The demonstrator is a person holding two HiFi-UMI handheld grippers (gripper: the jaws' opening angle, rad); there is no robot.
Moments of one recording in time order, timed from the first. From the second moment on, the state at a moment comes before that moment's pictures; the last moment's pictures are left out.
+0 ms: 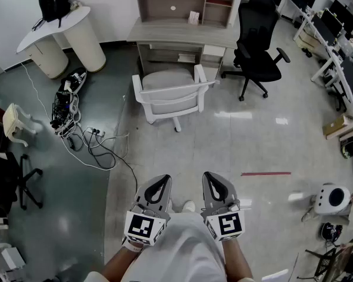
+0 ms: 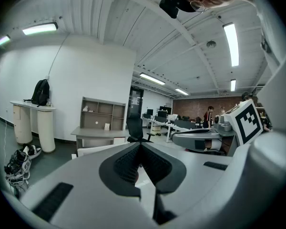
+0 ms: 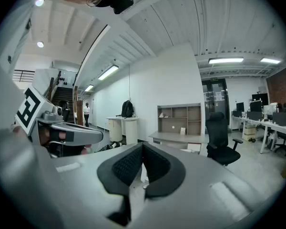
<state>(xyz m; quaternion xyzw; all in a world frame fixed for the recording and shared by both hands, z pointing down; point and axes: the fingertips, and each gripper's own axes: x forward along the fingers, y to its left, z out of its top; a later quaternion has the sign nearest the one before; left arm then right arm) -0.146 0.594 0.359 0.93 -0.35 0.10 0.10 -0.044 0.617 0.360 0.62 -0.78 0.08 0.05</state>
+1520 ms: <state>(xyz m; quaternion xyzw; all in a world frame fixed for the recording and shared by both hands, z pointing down) -0.233 0.502 0.390 0.91 -0.38 0.07 0.17 -0.091 0.533 0.377 0.64 -0.76 0.08 0.05</state>
